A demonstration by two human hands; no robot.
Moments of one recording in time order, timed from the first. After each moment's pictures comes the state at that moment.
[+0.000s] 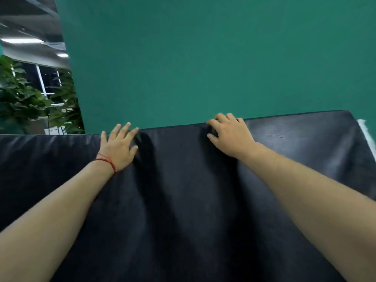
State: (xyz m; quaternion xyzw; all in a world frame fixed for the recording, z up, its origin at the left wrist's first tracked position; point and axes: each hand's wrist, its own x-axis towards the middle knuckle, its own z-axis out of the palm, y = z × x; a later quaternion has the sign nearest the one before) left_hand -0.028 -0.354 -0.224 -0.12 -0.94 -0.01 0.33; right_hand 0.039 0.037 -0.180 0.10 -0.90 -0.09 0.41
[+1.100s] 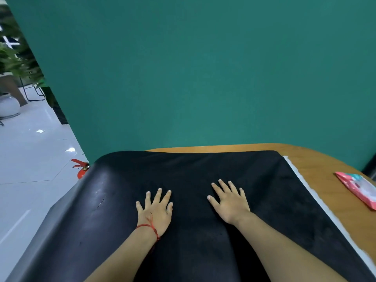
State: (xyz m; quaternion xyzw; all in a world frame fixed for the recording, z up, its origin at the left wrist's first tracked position) left_hand 0.127 -0.202 -0.563 -0.07 -0.99 -0.08 -0.05; right_hand 0.152 0.072 -0.552 -0.06 -0.99 0.11 -0.05
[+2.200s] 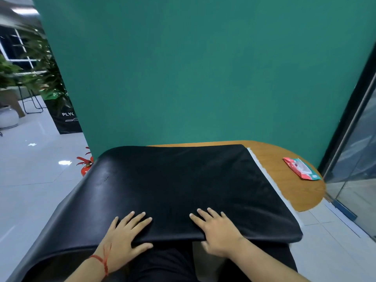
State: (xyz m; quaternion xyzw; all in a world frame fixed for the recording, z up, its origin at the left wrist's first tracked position) left_hand 0.371 -0.301 -0.558 -0.25 -0.96 -0.05 0.05; right_hand 0.424 0.051 -0.531 0.14 -0.99 0.00 -0.08
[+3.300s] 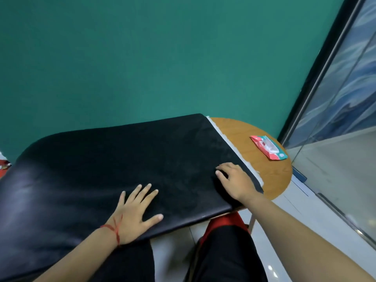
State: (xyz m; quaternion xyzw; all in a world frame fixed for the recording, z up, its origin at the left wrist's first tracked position) left_hand 0.244 -0.110 -0.561 -0.34 -0.93 -0.08 -0.06; right_hand 0.311 0.280 -0.547 -0.13 -0.96 0.20 0.11
